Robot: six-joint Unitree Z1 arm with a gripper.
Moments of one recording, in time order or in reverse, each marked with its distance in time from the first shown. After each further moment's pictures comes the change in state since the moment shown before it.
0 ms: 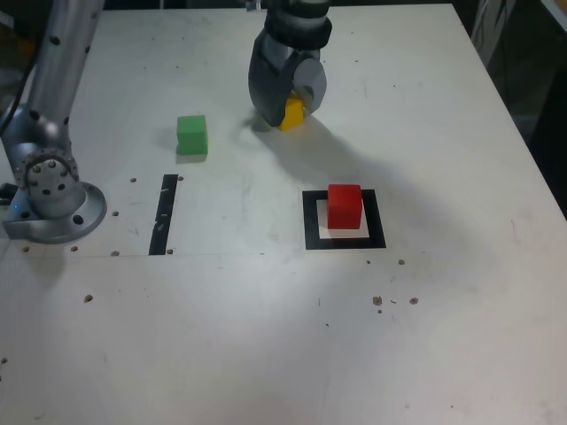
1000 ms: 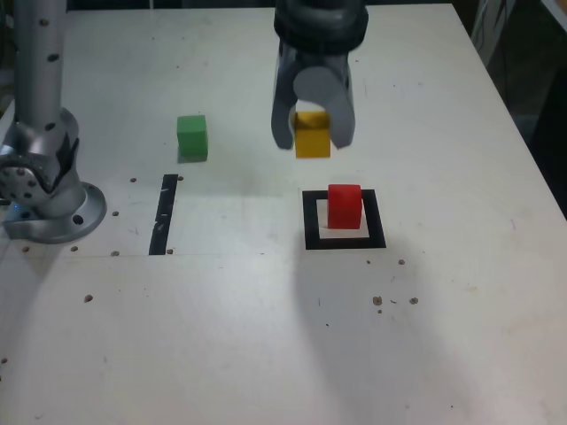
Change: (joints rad) arm -0.582 -0.194 -0.098 0.222 -0.042 0.032
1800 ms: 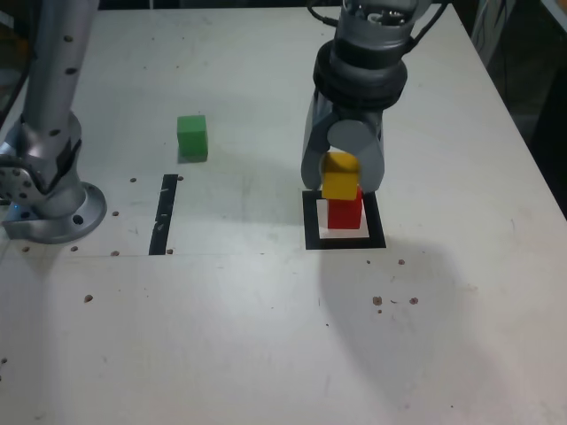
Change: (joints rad) arm -0.052 0.154 -0.072 -0.028 -0.001 -0.003
